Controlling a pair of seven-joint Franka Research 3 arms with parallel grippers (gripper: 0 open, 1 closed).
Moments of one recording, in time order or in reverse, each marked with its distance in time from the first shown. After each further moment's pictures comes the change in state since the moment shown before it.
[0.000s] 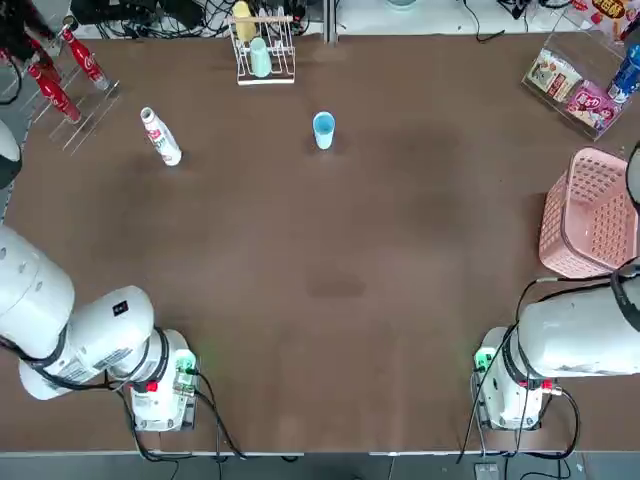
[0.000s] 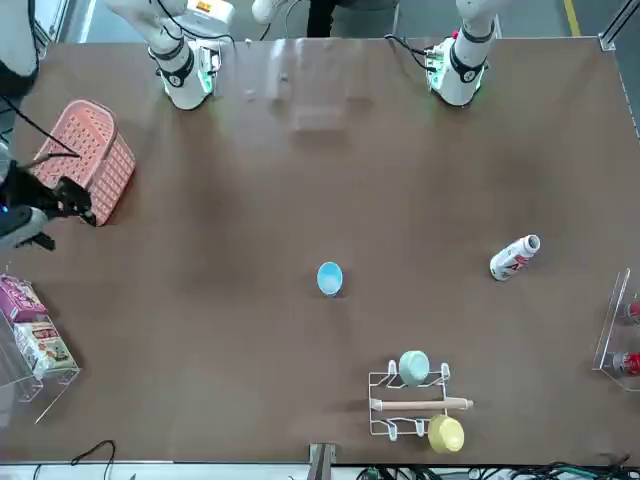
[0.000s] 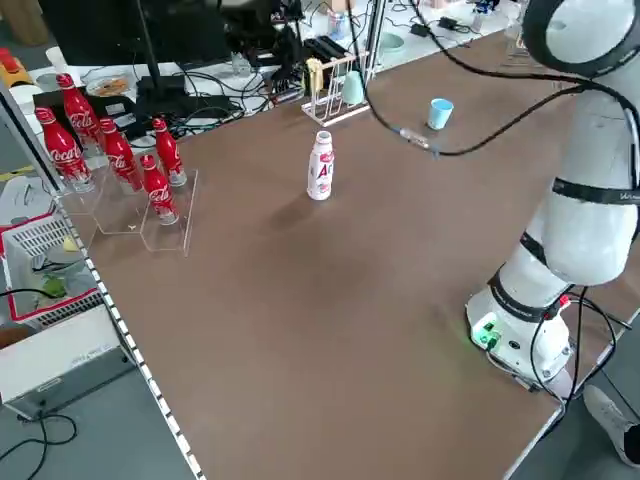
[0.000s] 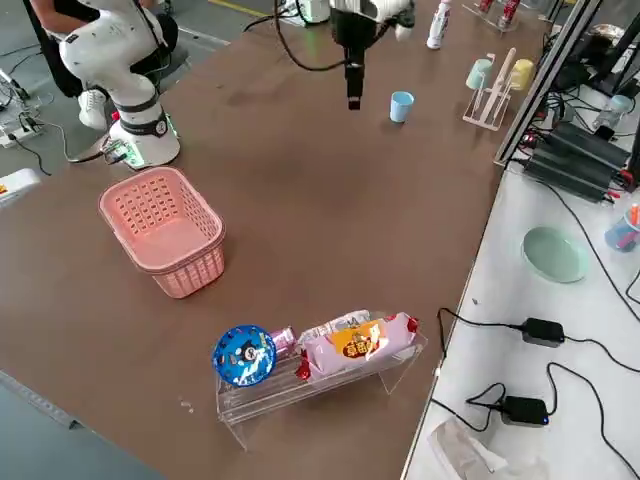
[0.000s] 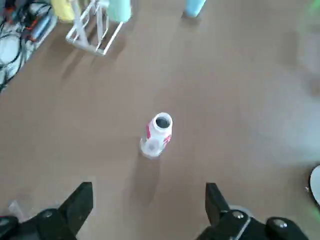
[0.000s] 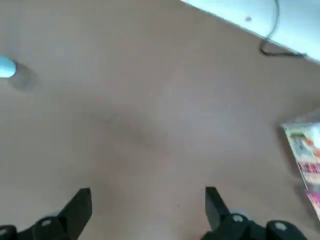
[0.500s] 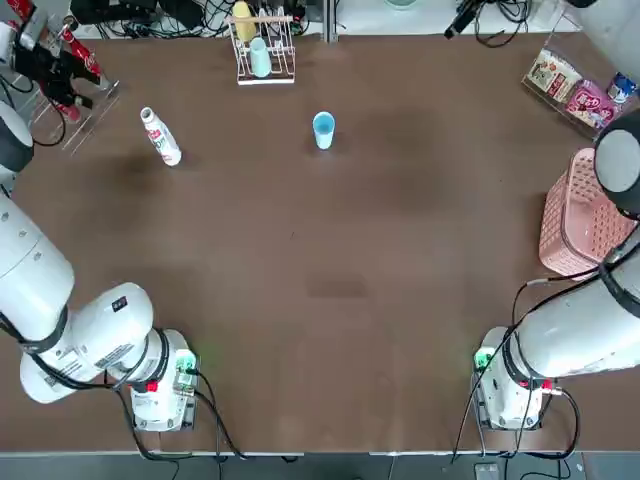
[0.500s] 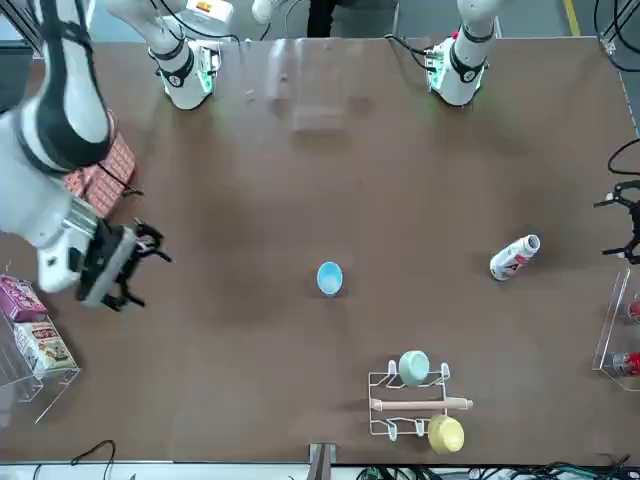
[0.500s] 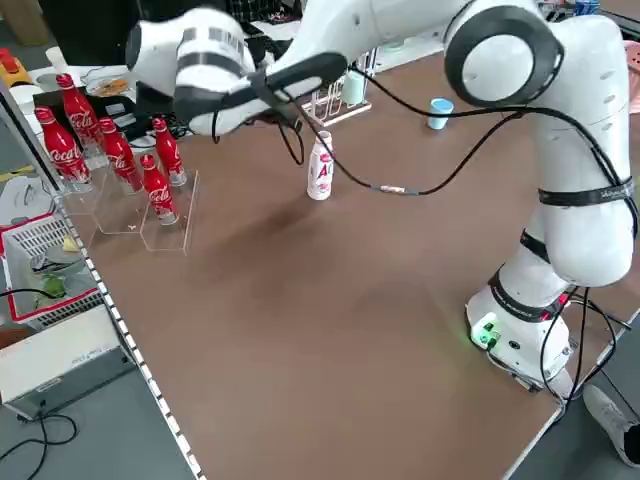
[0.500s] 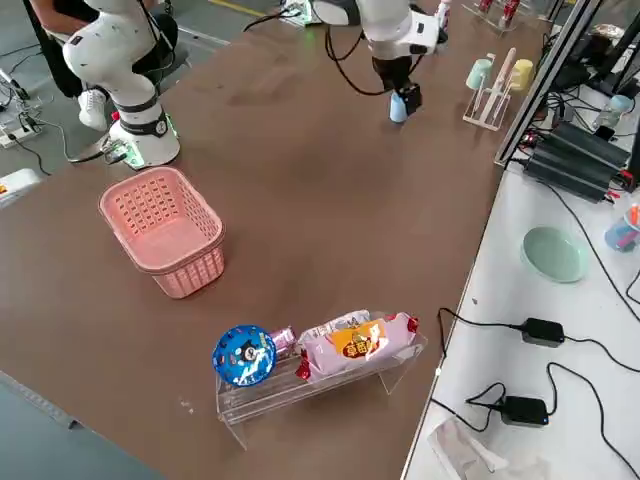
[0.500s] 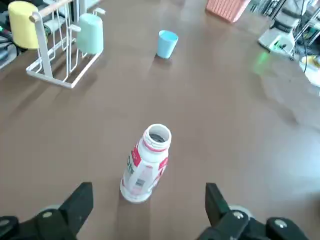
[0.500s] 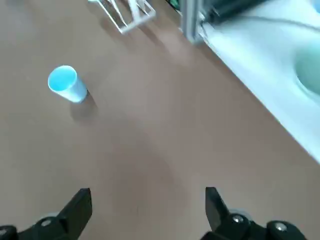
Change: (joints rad) left arm 0.050 0.257 -0.004 -0.019 -0.205 -0.054 0.207; right arm 0.187 0.170 0.008 -0.089 0.409 0.385 -0.588
